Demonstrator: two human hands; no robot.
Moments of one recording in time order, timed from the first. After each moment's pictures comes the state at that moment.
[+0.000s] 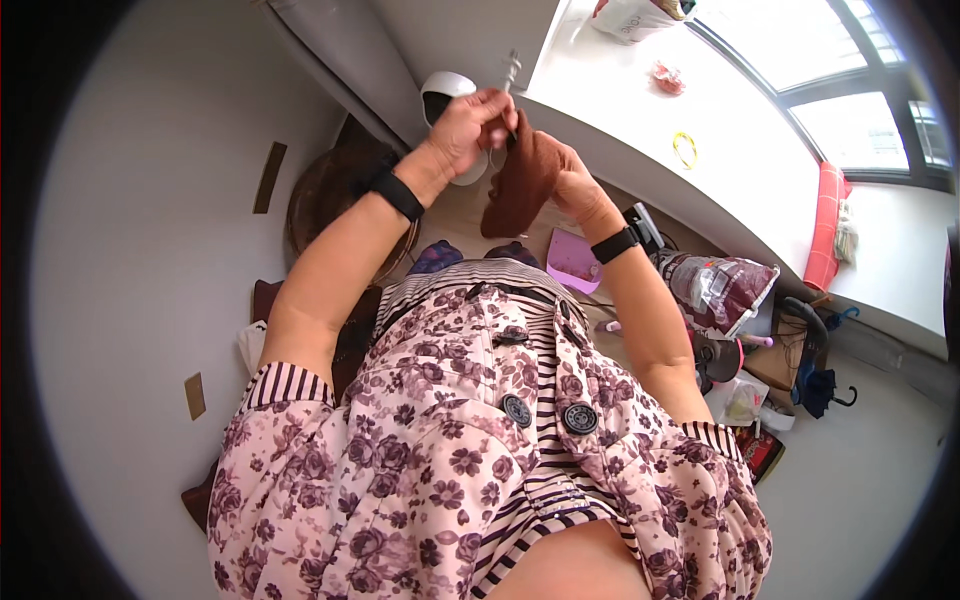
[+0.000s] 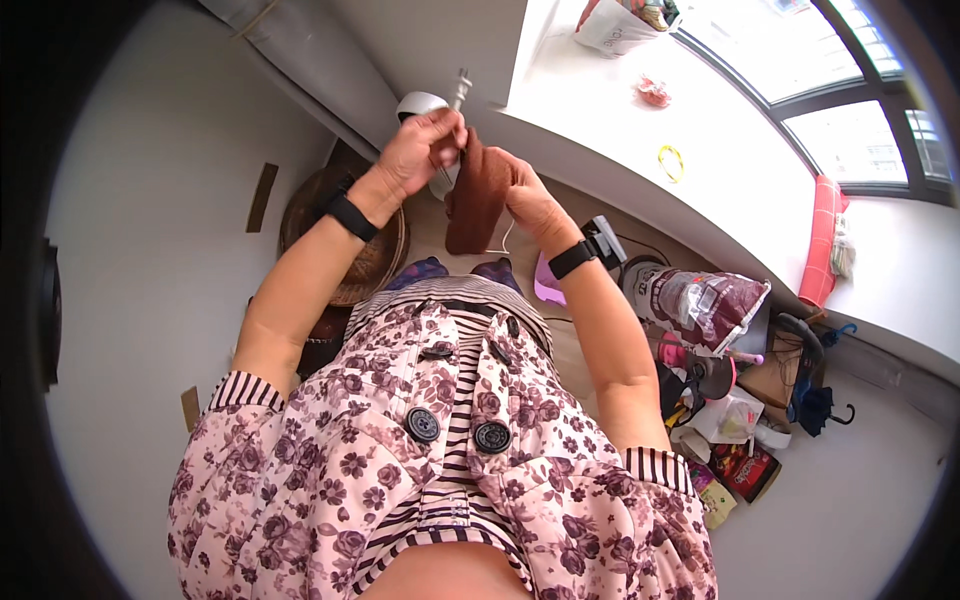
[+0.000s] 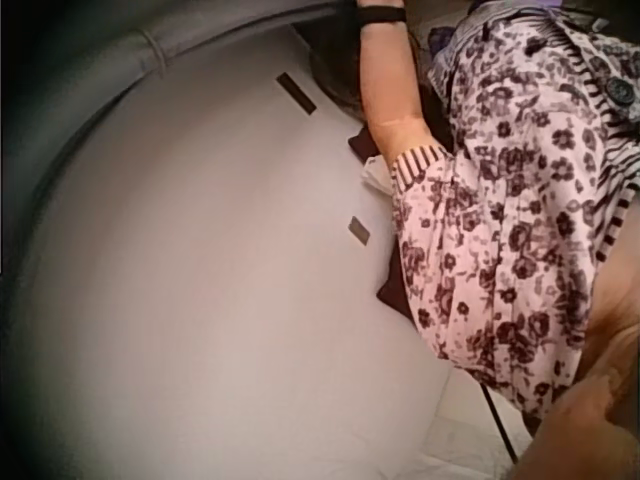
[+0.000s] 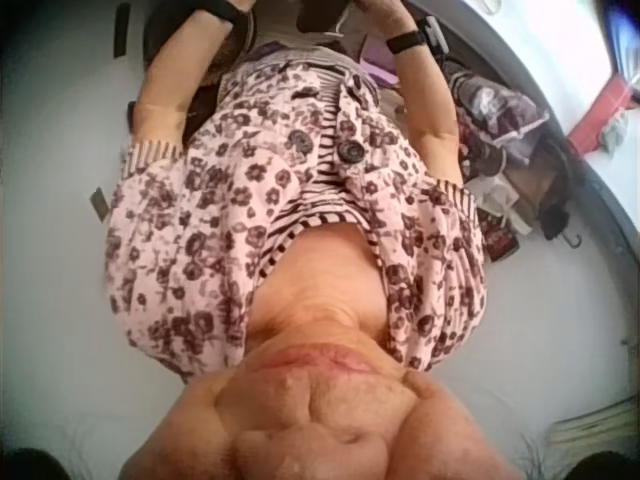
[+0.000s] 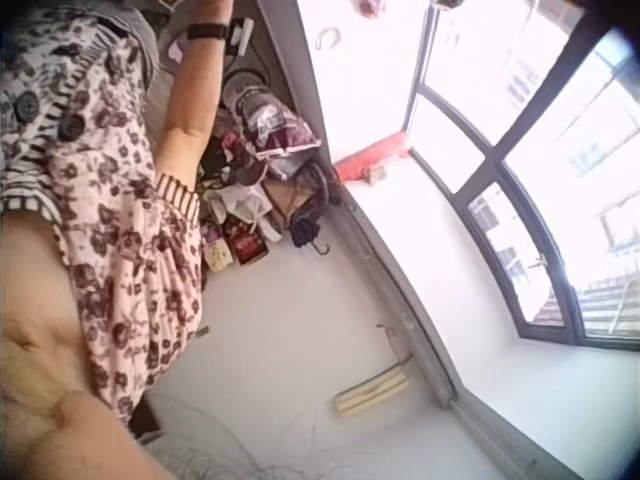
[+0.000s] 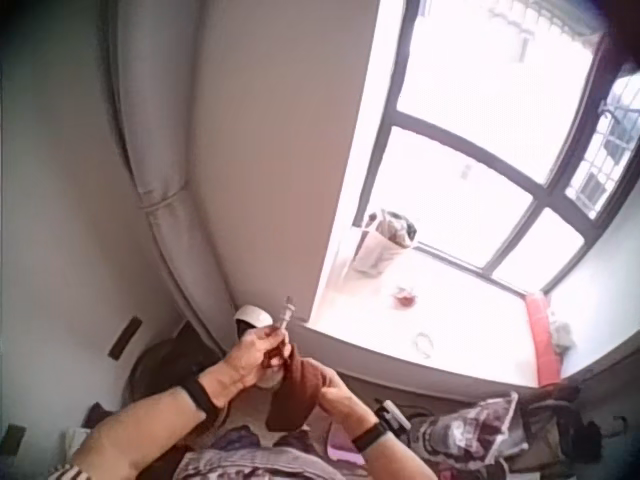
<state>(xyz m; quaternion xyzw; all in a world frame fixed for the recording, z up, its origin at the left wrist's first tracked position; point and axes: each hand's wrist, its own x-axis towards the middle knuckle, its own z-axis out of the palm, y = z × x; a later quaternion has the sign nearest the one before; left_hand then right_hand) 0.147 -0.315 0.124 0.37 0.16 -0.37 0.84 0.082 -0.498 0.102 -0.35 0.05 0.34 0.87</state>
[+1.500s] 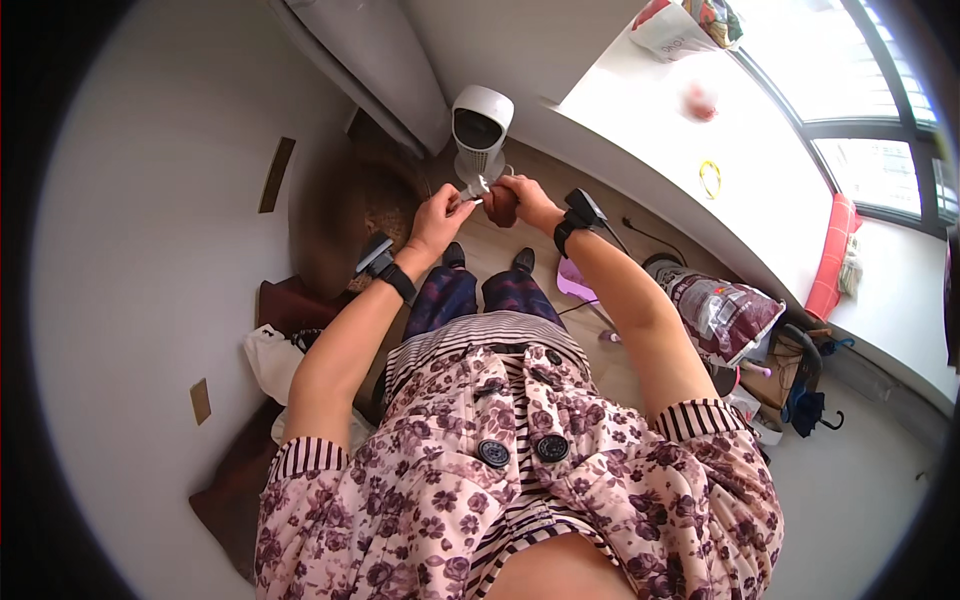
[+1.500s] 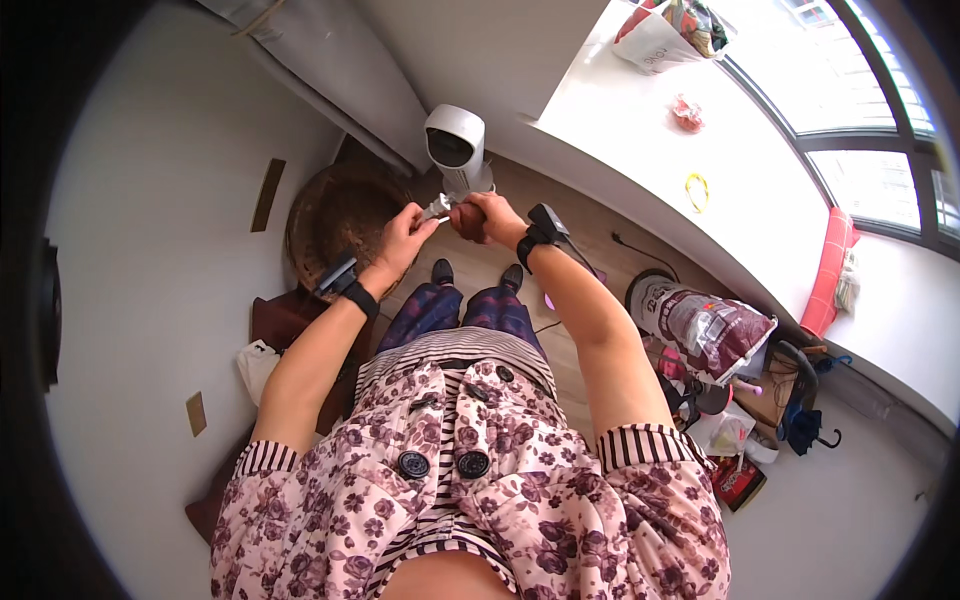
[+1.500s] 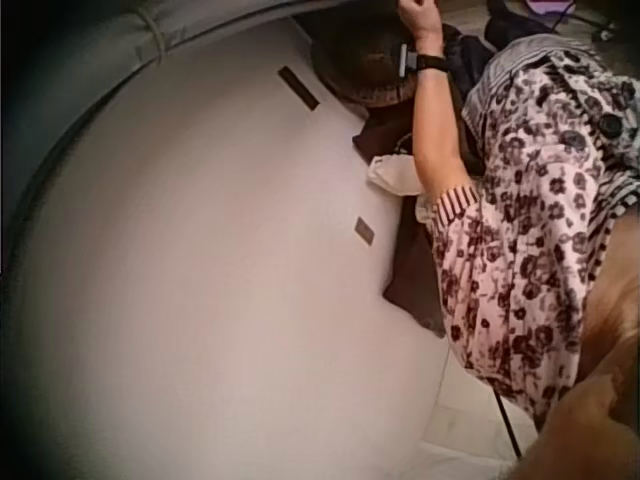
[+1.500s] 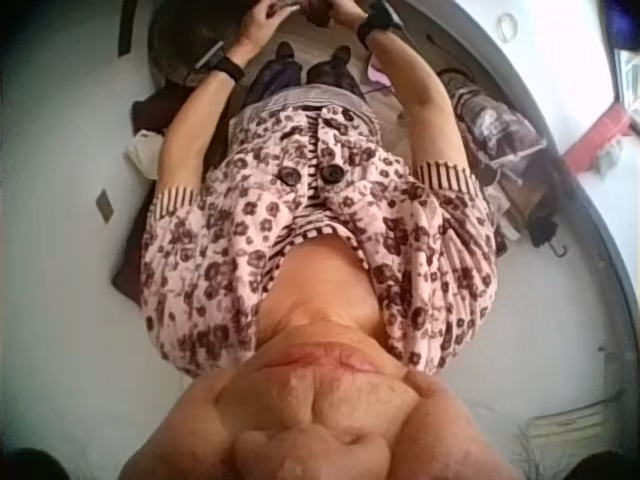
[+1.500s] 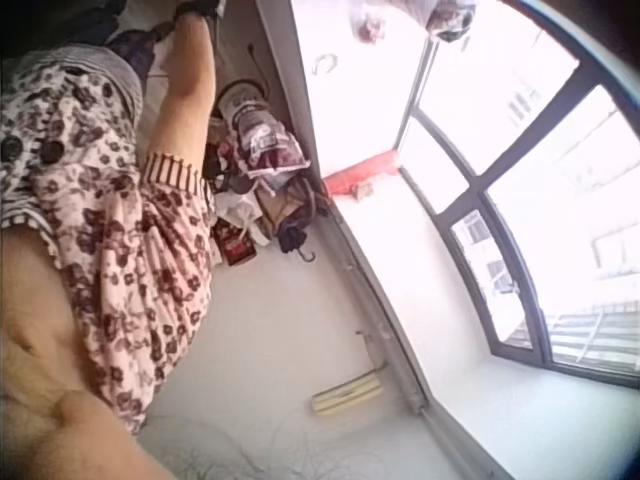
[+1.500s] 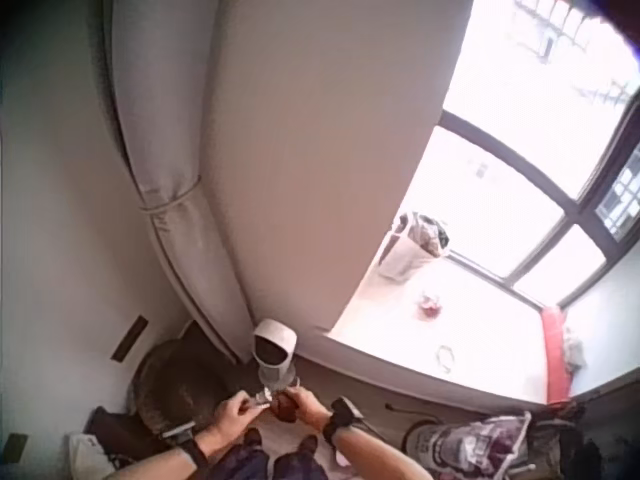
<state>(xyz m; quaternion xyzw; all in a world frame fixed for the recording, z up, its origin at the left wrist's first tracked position) 0.153 -0.359 0.101 0.84 -0.05 -0.26 0.46 0.132 -0.563 0.024 -0.85 -0.08 0.20 0.48</state>
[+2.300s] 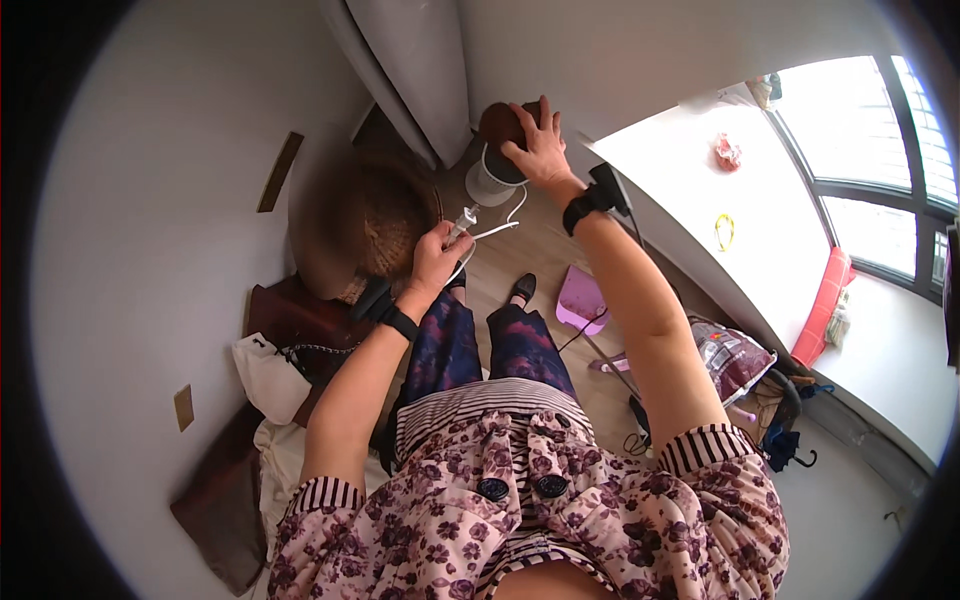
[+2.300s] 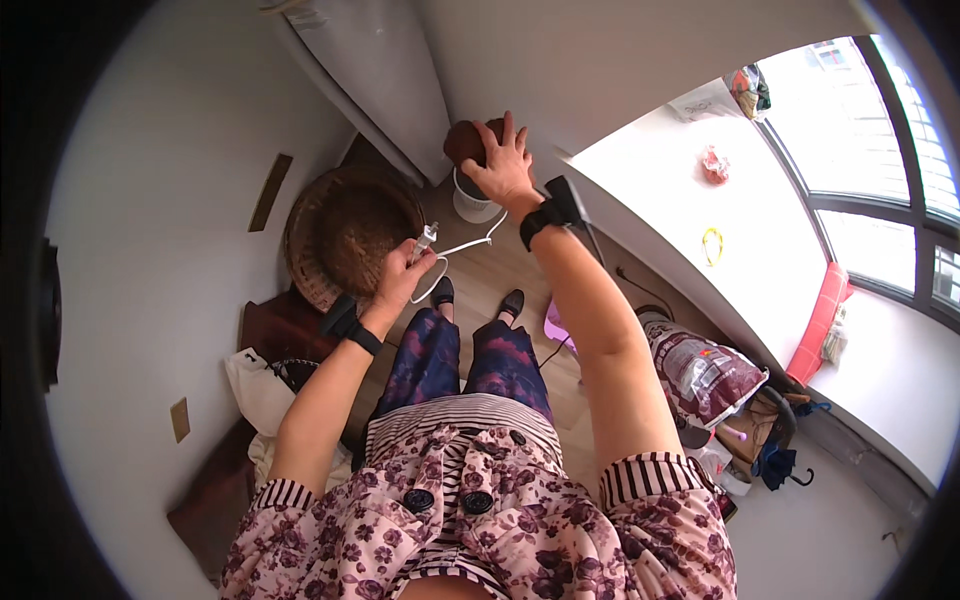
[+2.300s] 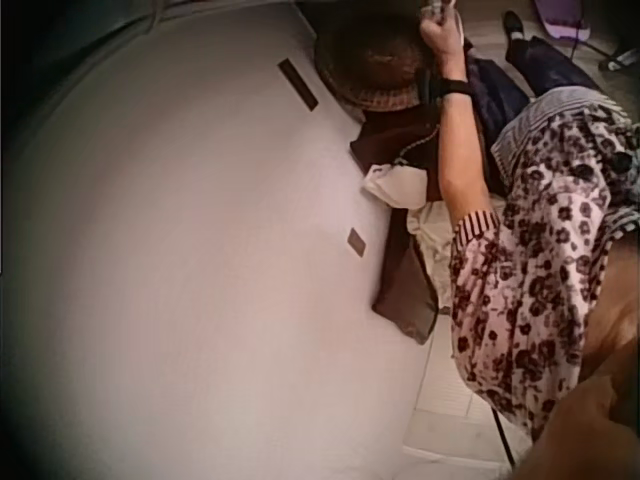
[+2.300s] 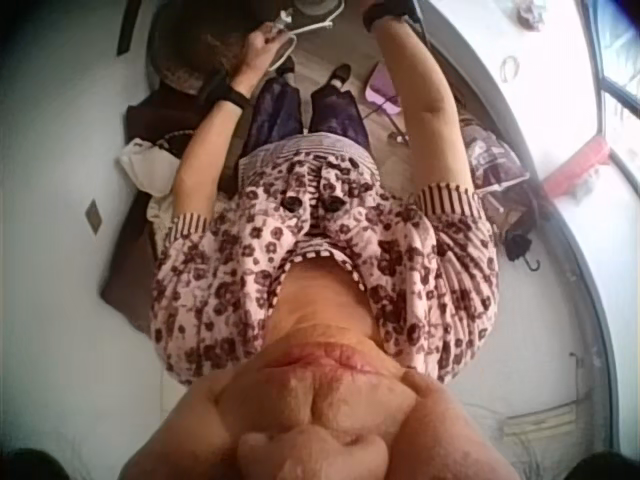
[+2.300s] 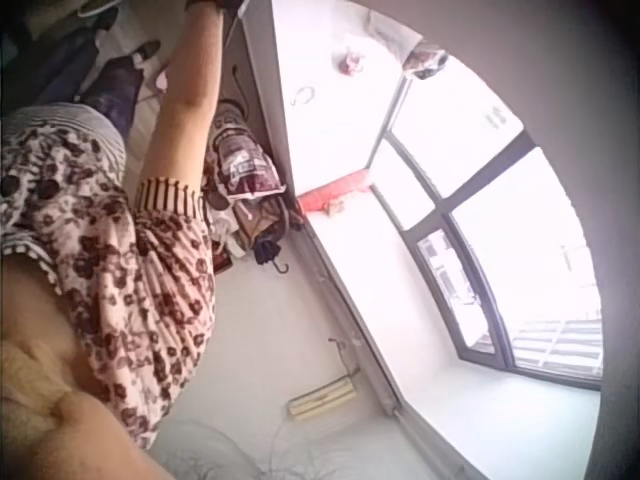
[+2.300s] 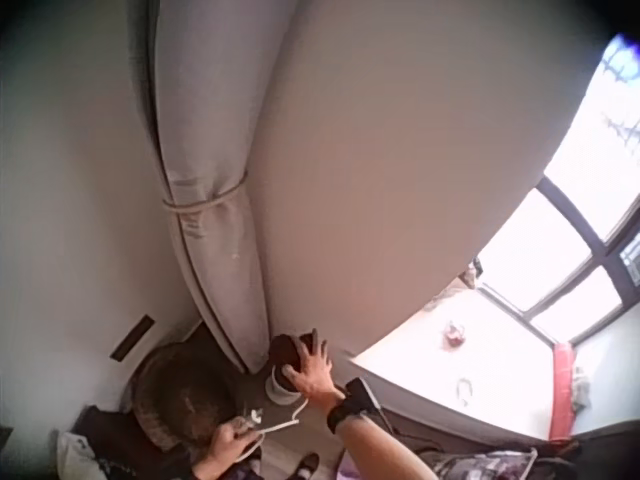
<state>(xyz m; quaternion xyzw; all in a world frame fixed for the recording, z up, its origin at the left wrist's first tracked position) 0.179 -0.358 0.118 0.79 -0.01 -0.24 0.57 0.279 -0.581 0.118 -0.93 0.07 0.06 0.36</state>
